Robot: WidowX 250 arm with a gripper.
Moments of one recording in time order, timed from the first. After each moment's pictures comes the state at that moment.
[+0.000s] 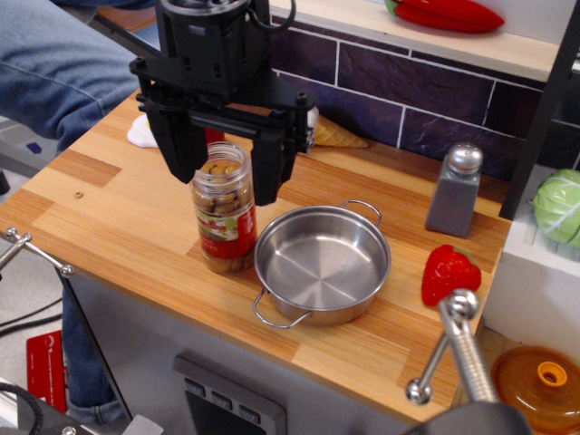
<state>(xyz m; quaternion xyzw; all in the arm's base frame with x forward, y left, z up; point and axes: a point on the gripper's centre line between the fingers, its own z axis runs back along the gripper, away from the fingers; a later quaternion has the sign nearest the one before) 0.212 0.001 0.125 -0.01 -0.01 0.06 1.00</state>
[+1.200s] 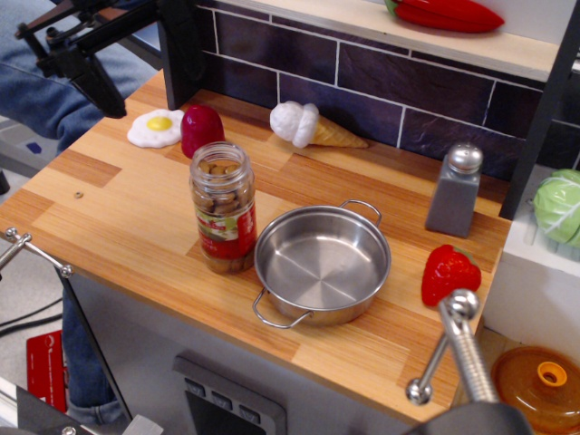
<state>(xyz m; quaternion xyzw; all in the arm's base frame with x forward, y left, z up) 0.237 0.080 0.144 -0.18 0.04 0.44 0.88</state>
